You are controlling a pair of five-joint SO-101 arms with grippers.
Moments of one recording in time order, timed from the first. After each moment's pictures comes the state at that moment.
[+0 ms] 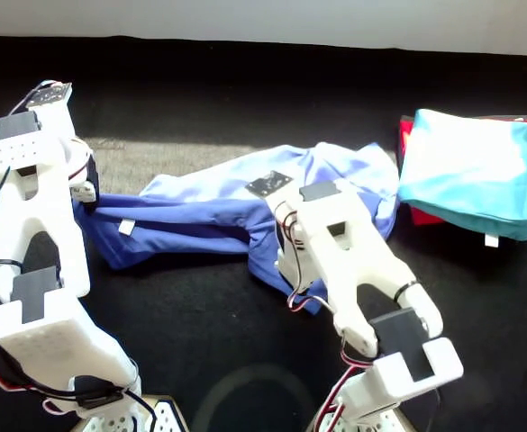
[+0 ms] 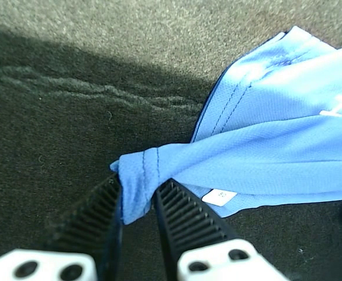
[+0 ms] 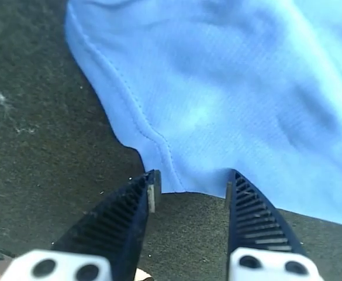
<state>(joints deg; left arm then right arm) -24.3 15.3 -7.8 83.2 -6.8 -24.6 3.2 25.6 76.5 20.4</state>
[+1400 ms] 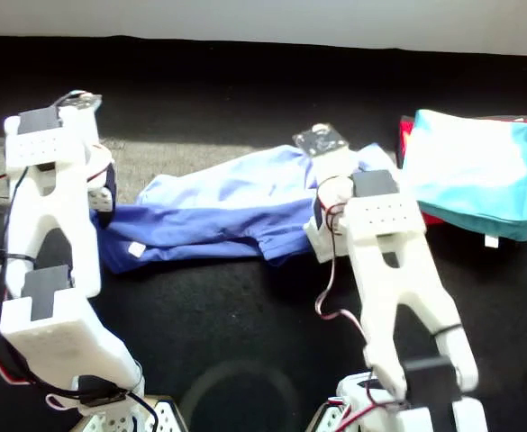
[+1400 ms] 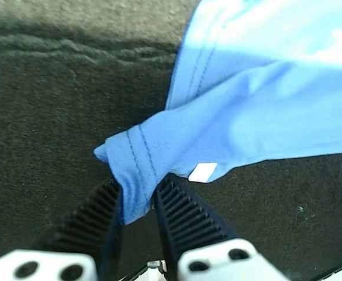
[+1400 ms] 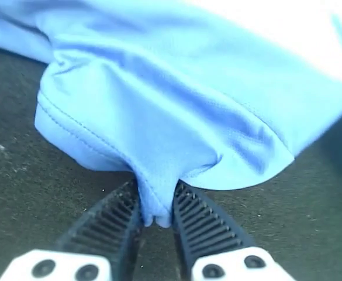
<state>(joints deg) -18.3 15.3 -7.9 91.9 -6.9 -15.6 -15.7 22.4 78.9 16.2</state>
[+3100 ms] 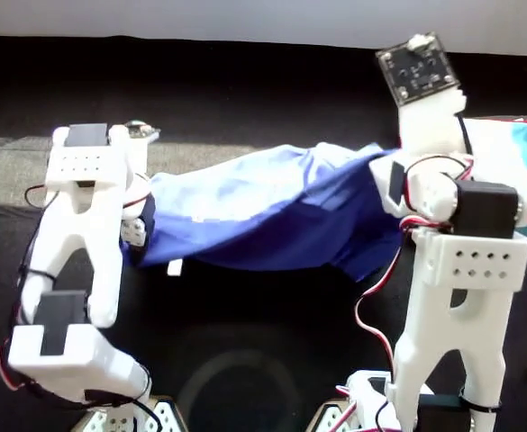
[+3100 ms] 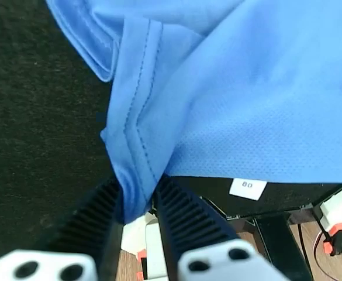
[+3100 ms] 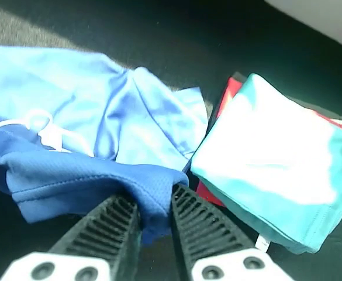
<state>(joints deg) -9.3 7.4 6.7 98.1 -11.0 -3.3 -24.9 -5.7 88.3 26.4</state>
